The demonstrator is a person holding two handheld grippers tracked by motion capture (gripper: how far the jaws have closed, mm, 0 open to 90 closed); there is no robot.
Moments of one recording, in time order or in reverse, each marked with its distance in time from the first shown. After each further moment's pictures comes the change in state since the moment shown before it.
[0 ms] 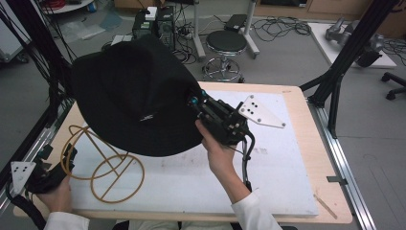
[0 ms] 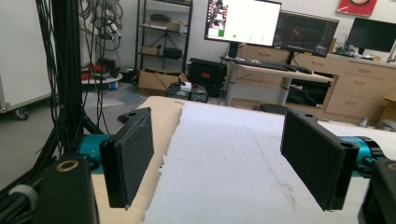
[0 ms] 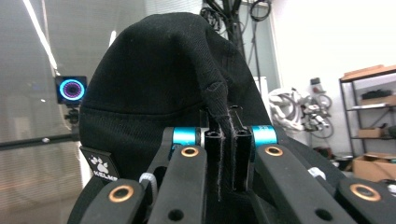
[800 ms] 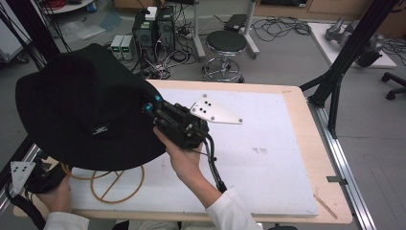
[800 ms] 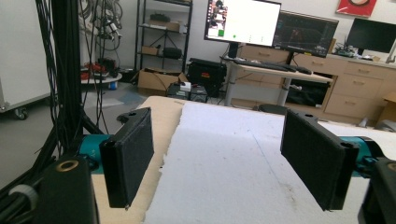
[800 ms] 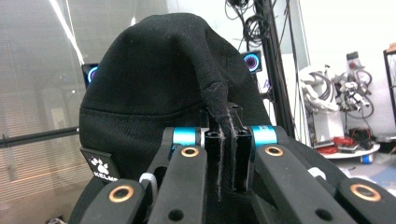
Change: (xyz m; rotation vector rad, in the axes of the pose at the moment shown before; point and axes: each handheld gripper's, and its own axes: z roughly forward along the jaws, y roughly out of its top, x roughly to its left) left arm 0.001 0.000 0.000 -0.008 0.000 -0.007; right arm 0.046 -0.025 0.054 0.090 0.082 0.072
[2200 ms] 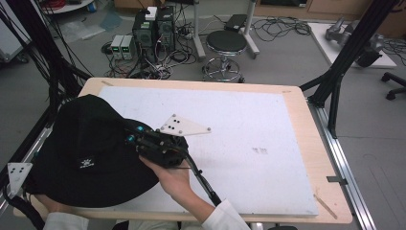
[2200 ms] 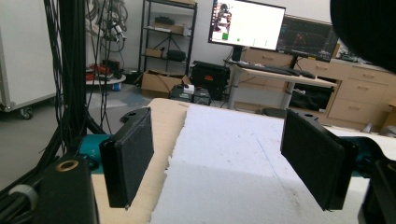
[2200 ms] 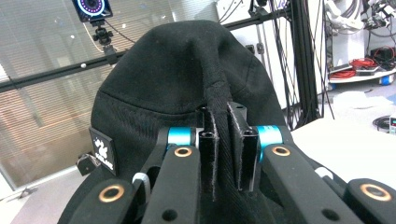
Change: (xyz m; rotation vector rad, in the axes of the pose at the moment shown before) left arm 0.003 0.001 -0.002 -0.006 0.017 -0.010; right arm 0.013 -0.056 0.011 0.301 0.015 0.080
